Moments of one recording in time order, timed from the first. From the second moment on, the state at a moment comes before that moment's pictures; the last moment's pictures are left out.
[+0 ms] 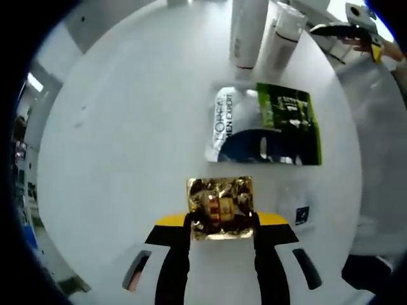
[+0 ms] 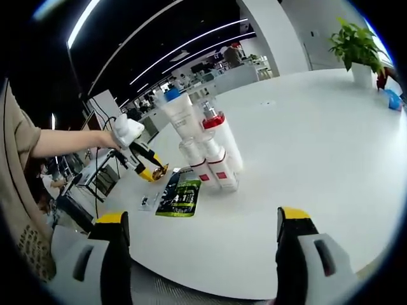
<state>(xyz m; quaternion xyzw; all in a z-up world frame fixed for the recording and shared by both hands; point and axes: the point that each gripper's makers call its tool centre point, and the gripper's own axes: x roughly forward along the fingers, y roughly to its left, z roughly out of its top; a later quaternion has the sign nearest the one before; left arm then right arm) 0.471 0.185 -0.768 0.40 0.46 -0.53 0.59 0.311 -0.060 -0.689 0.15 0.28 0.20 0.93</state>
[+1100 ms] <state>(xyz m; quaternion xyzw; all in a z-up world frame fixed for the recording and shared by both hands) 0.459 0.182 -0.782 0.42 0.45 -0.54 0.57 0.310 -0.059 -0.690 0.15 0.29 0.20 0.92</state>
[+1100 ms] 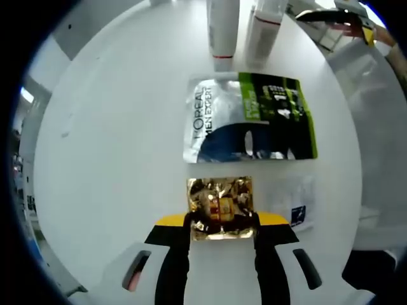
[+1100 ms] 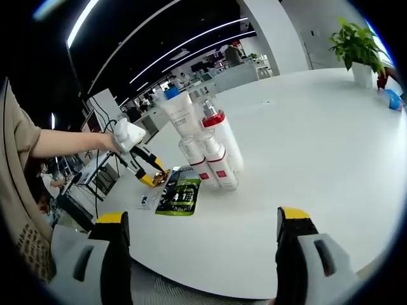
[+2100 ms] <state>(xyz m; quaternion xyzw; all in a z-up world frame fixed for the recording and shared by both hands) 0.468 0.184 -0.763 0.40 0.45 -0.51 0.61 0.309 -0.057 -0.690 0.14 0.29 0.21 0.92</state>
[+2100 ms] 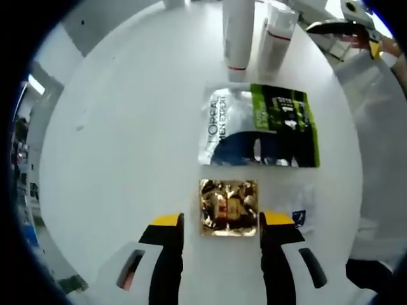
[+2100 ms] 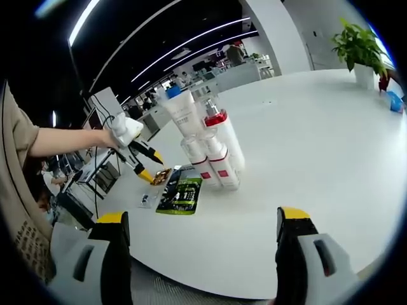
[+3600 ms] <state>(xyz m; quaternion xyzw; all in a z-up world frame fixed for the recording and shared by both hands) 0.367 0.219 -0.678 0.00 0.32 -0.29 0.90 0.301 -0.036 -0.687 0.12 0.29 0.26 0.91</state>
